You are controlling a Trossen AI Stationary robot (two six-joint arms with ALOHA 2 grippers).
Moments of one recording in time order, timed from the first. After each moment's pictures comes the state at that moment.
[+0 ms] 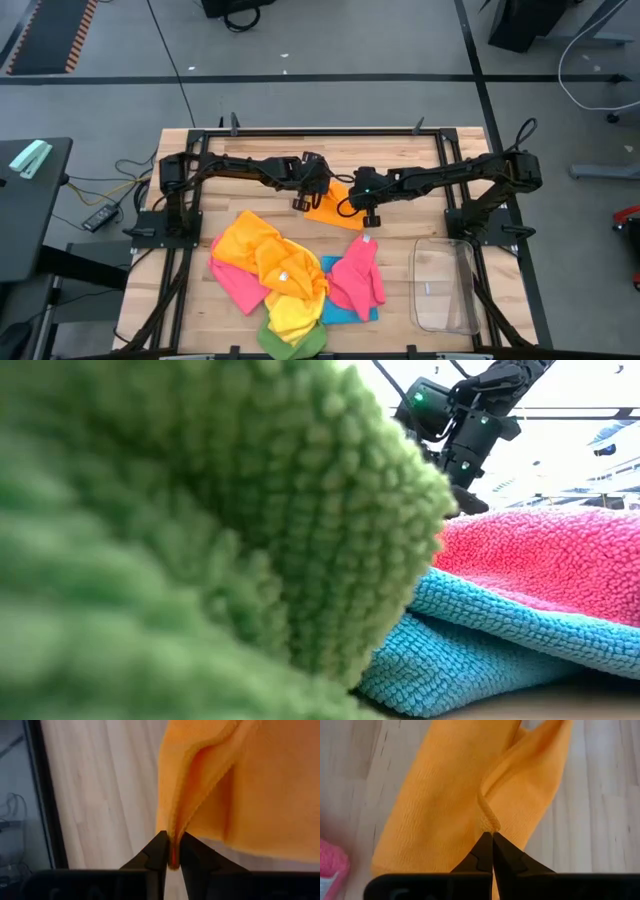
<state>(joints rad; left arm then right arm) 0.21 1.92 1.30 -0.43 -0.30 0.60 -0.15 1.53 0.84 -0.31 0.13 -0.30</state>
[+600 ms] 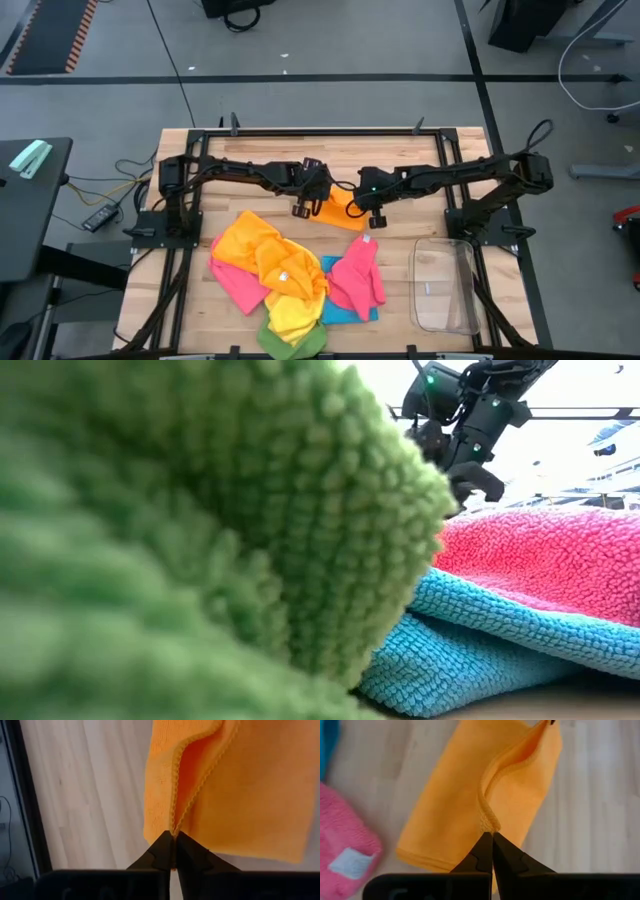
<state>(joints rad) 0.16 1.91 1.33 -0.49 -0.28 0.53 -0.13 1.44 0.84 -0.38 0.06 -0.31</state>
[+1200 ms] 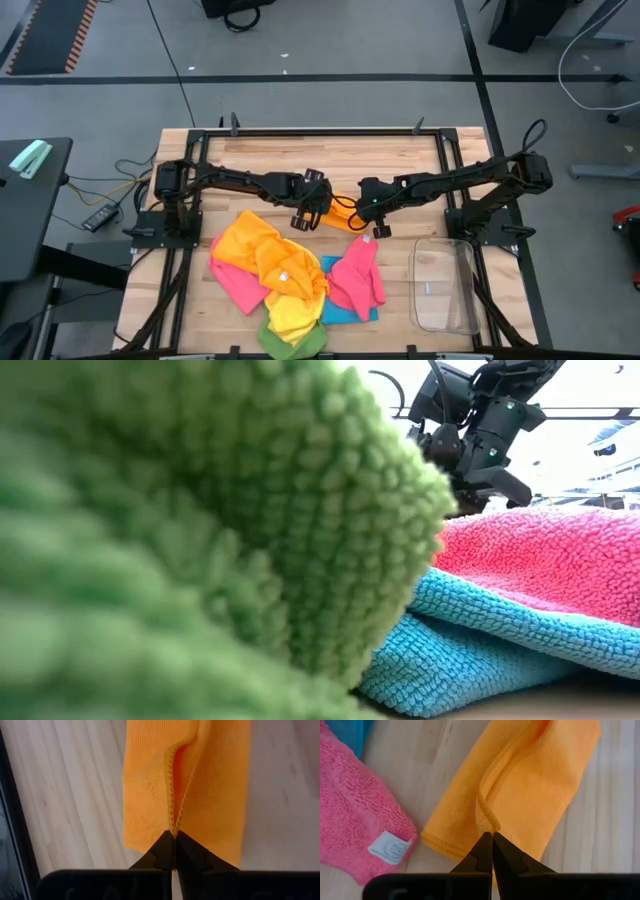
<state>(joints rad) 0.07 1.88 1.32 -0.53 -0.28 0.50 -0.06 1.45 0.80 -0.36 0.04 -0.29</state>
